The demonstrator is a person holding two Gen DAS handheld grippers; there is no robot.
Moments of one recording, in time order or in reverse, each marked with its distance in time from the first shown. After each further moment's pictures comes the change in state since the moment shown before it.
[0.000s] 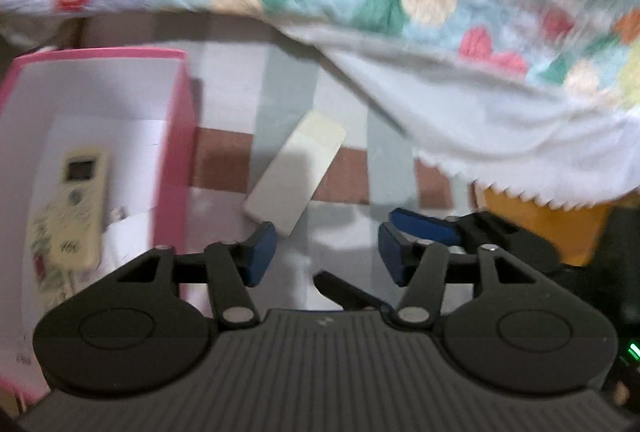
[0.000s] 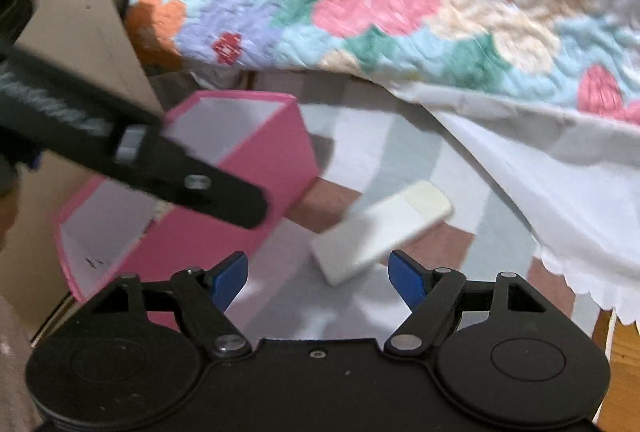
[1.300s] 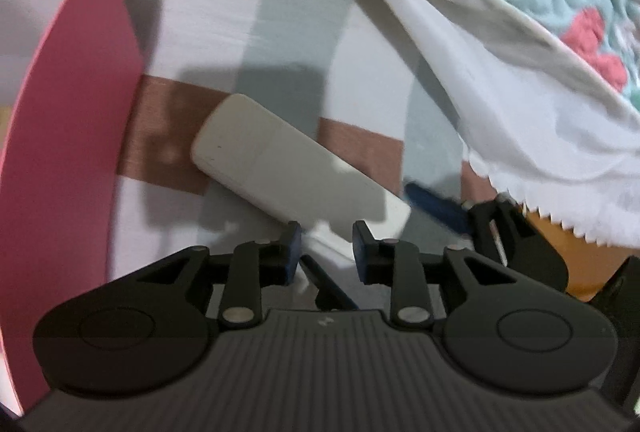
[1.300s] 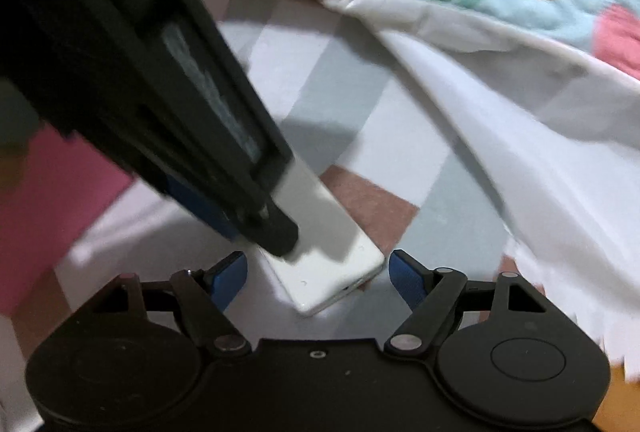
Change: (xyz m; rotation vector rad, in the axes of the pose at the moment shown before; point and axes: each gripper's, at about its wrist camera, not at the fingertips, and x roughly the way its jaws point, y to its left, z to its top) left arm 0.104 0.029 0.032 -0.187 0.160 -0.067; right arm 0.087 -0.045 -0.017 -0.165 0.138 -0.133
